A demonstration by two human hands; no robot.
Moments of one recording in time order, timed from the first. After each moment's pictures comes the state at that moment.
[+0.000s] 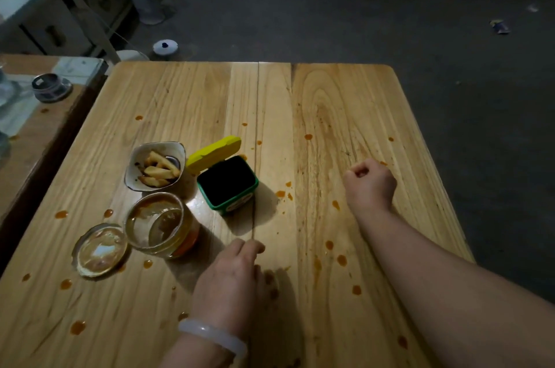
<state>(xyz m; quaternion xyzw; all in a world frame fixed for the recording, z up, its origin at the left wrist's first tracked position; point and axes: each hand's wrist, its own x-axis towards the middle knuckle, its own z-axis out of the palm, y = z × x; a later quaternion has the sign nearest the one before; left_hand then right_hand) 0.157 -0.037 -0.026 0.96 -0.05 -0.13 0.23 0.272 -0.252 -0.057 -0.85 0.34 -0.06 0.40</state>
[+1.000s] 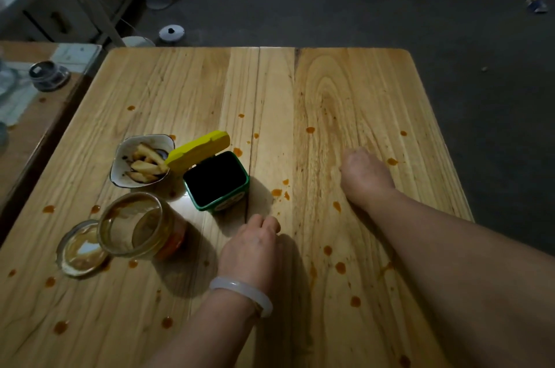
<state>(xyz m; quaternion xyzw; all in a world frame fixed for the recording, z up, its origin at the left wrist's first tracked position) 0.212 -0.088 -0.068 0.97 -0.05 -0.14 0.18 0.327 -0.284 -0.090 -0.99 0.07 0.12 0.06</state>
